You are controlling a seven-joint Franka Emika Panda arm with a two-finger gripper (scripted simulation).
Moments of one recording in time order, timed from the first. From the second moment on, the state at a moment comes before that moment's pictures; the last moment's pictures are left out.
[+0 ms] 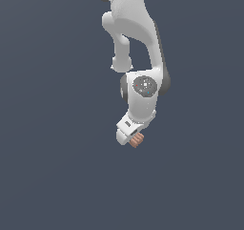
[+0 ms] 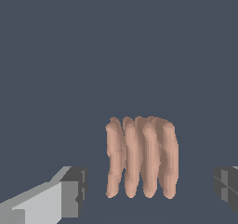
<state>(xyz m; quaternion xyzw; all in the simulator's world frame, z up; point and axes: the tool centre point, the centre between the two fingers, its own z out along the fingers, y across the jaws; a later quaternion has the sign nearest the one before) 0.040 0.064 0.091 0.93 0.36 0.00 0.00</state>
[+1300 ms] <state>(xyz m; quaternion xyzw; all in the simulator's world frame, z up) 0.040 0.064 0.040 0.93 0.36 0.00 0.00</state>
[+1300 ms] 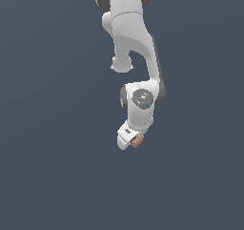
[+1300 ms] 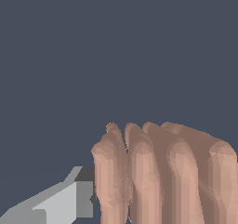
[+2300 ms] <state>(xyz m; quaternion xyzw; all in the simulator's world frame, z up) 0.082 0.089 0.134 0.90 0.43 0.07 0.00</state>
